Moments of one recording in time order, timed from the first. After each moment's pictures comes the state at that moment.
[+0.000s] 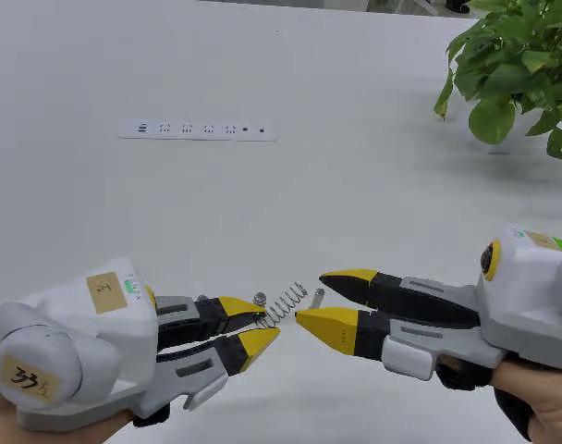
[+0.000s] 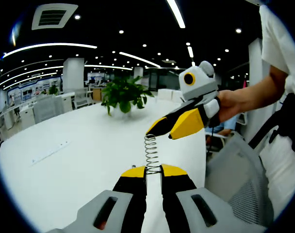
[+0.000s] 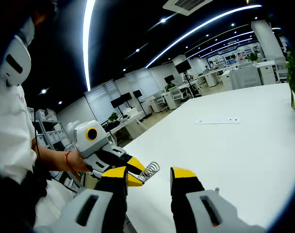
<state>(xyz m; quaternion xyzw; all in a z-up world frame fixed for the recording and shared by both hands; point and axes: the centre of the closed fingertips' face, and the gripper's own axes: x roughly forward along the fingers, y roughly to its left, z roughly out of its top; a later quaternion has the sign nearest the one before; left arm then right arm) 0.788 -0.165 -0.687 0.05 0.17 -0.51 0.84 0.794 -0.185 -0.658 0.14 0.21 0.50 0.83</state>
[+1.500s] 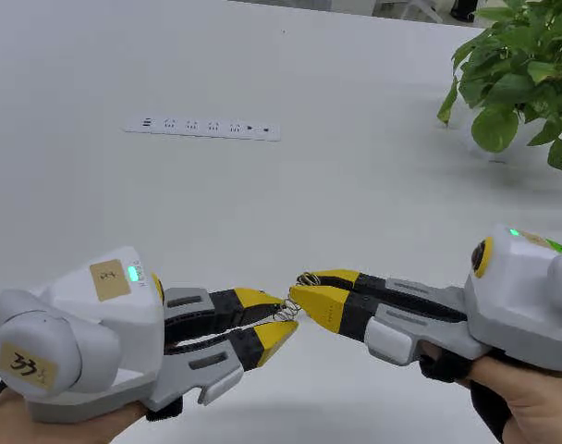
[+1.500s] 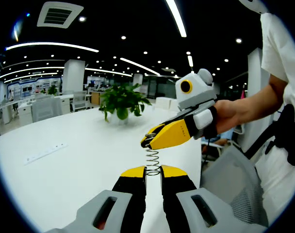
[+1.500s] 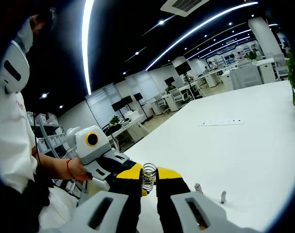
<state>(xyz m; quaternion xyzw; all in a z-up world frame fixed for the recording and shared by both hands) 0.783 -0.176 -0.676 0.02 0.15 -0.52 0.84 0.792 -0.173 -0.650 0.15 0.21 0.50 0.83</state>
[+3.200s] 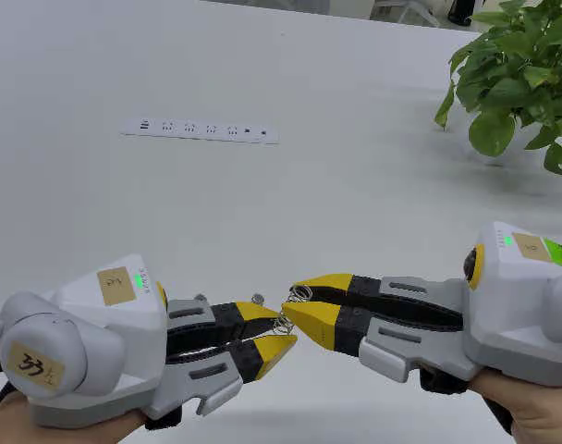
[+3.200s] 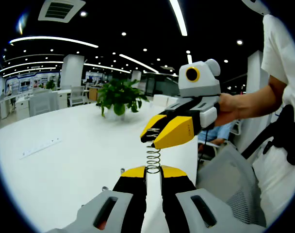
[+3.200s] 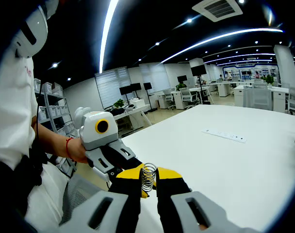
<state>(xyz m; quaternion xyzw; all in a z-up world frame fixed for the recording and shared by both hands) 0.777 -0.179 -0.685 0.01 0.17 -0.54 0.83 0.784 -0.167 -0.648 0.03 0.18 0.54 0.82</state>
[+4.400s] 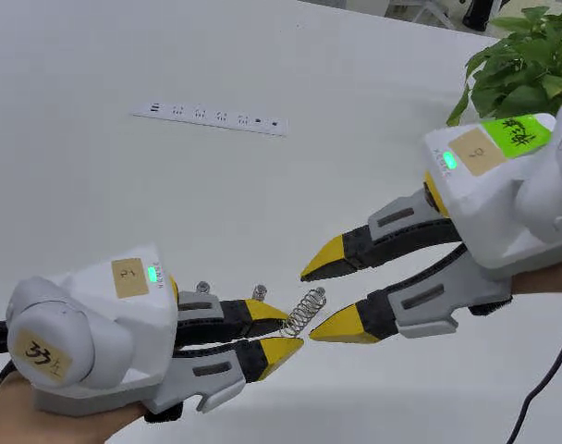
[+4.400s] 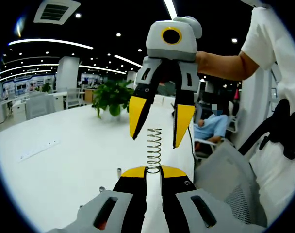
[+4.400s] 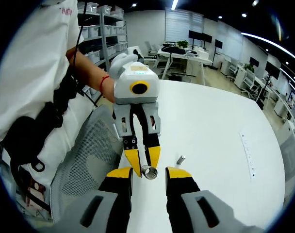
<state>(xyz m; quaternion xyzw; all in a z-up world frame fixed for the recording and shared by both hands) 0.770 -0.181 -0.686 0.02 0.16 -0.55 0.82 0.762 -0.164 -0.655 -0.33 0.26 0.71 0.57</state>
